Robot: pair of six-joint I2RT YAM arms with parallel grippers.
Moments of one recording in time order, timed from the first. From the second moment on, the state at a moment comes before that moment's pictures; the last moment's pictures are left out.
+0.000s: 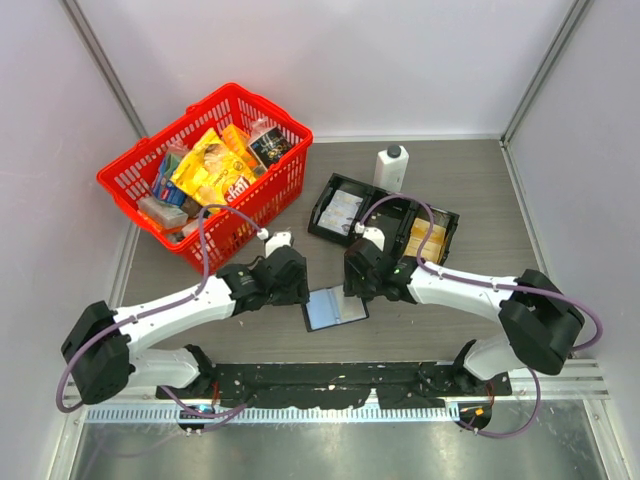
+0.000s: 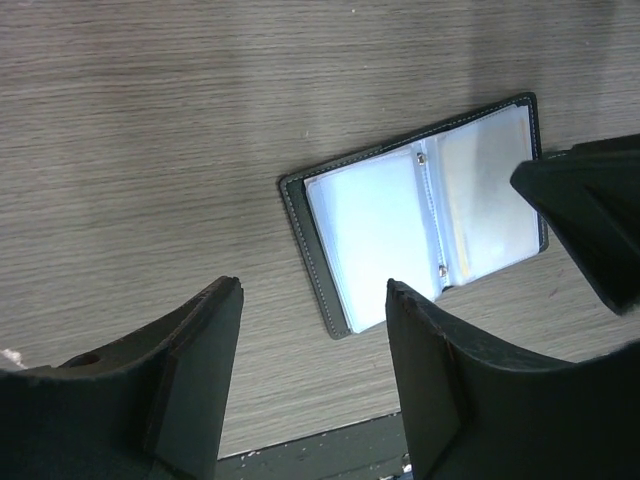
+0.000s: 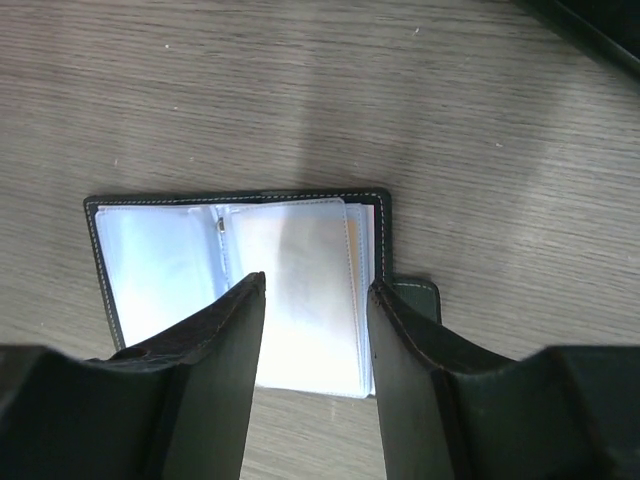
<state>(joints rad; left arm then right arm) -0.92 1.22 0.78 -0.54 -0.27 -0.85 0.87 1.45 0.79 -0.30 0.21 0.73</state>
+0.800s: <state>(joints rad) -0.92 1.43 0.77 -0.43 -0.21 -0.91 0.89 1.46 0.74 -0.31 0.16 0.68</state>
